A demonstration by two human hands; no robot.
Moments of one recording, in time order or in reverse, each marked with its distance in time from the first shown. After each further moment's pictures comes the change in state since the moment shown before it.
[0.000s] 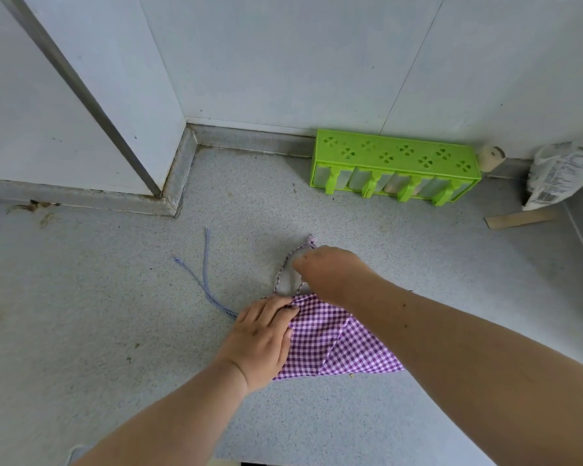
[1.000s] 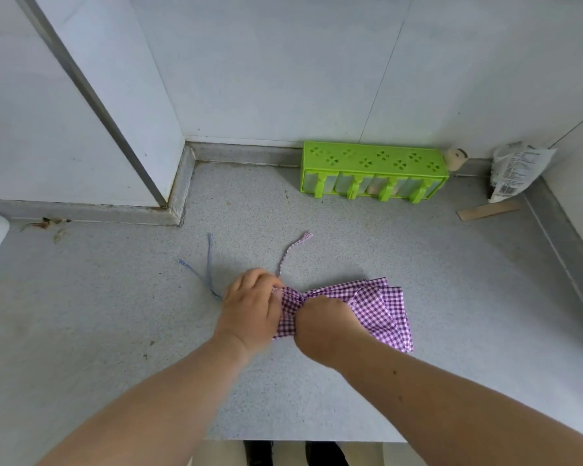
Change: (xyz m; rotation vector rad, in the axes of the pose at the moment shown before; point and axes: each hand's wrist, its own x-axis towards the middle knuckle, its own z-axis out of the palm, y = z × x) left_hand 0.023 -0.003 -0.049 -0.204 0.106 -0.250; right_hand -0.071 -0.077 0.032 -0.009 -0.135 0.239
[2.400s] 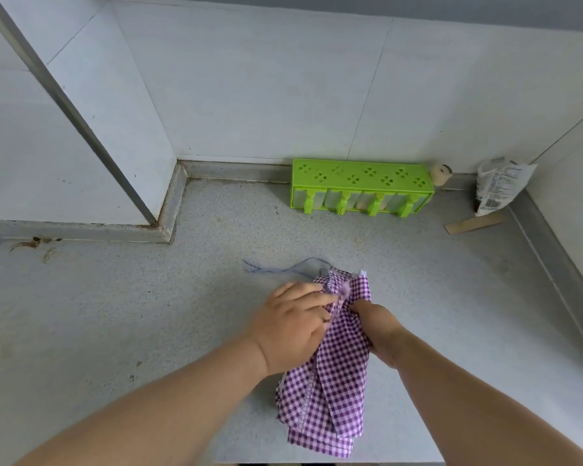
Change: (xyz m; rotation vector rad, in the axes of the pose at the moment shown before) left_hand 0.020 0.079 -0.026 0.094 -0.178 0.595; right_hand -0.011 0.102 0.022 1.680 -0.067 0.740
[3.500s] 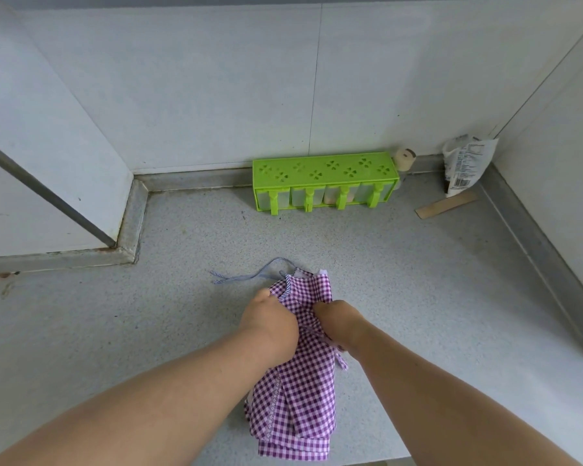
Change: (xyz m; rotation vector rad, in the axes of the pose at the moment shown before) left_hand 0.066 0.025 0.014 0.608 -0.844 -0.201; right_hand 0.020 -0.010 0.003 -0.365 -0.008 -0.004
